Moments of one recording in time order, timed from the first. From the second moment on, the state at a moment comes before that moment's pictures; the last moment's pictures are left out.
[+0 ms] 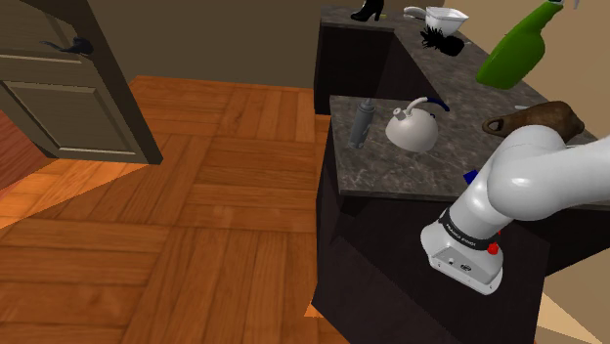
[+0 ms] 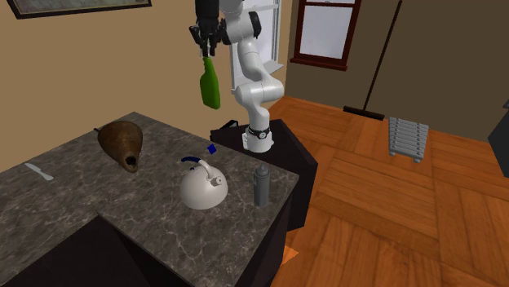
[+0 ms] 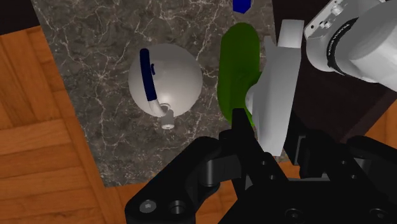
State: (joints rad) arm 0.05 -0.87 -0.42 -1.87 -0.46 1.08 -0.97
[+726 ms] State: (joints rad) arm 0.01 -1.00 -0.55 -1.81 -0.67 0.99 -1.23
